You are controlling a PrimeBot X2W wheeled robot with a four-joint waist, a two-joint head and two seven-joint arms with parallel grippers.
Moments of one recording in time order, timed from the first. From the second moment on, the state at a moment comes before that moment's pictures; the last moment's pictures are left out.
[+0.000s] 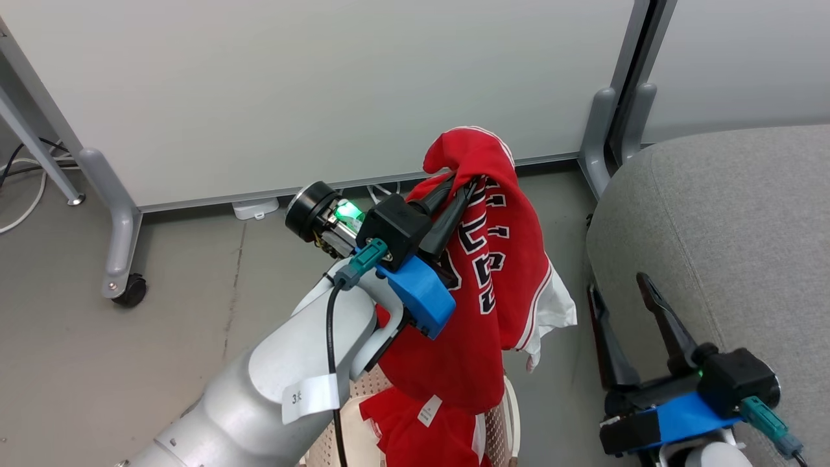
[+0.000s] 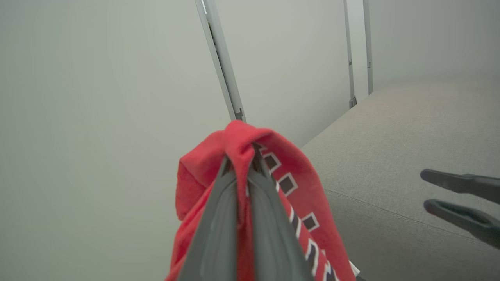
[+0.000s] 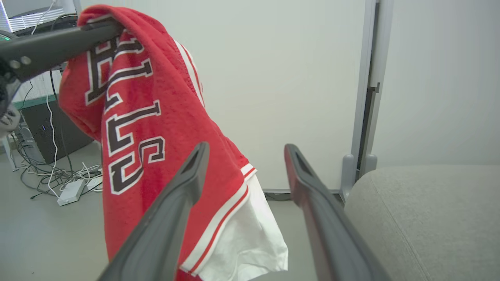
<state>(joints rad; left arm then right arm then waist) -0.79 0.14 -0.94 0.52 -0.53 -0.03 -0.25 -0.06 -0.05 0.08 0.11 0.13 0.13 -0.26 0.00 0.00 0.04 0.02</state>
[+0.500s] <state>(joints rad) -0.82 0.12 -0.96 0.53 -0.52 -0.03 -0.25 -0.22 -0.05 0.24 0.11 0.12 0.13 -0.26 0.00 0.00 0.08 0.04</state>
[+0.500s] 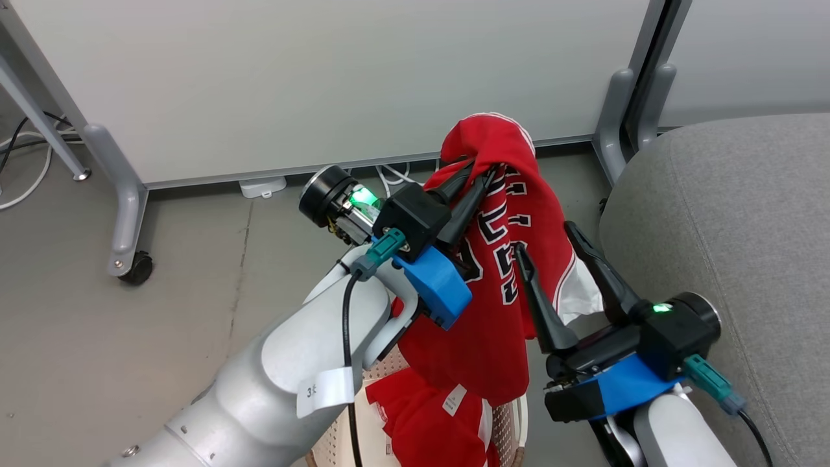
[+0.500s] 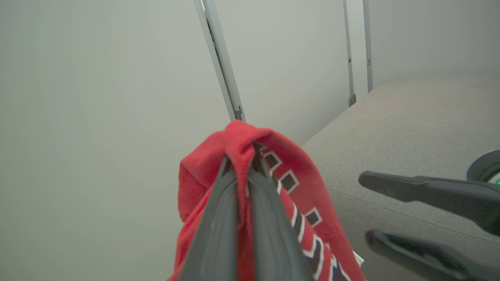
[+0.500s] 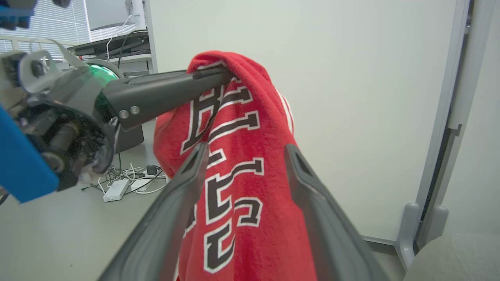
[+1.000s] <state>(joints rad) -0.87 0.09 -0.99 0.54 -0.51 -0.04 -0.25 -0.38 -0.05 0.30 0.32 0.12 0.13 -0.26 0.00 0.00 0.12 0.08</state>
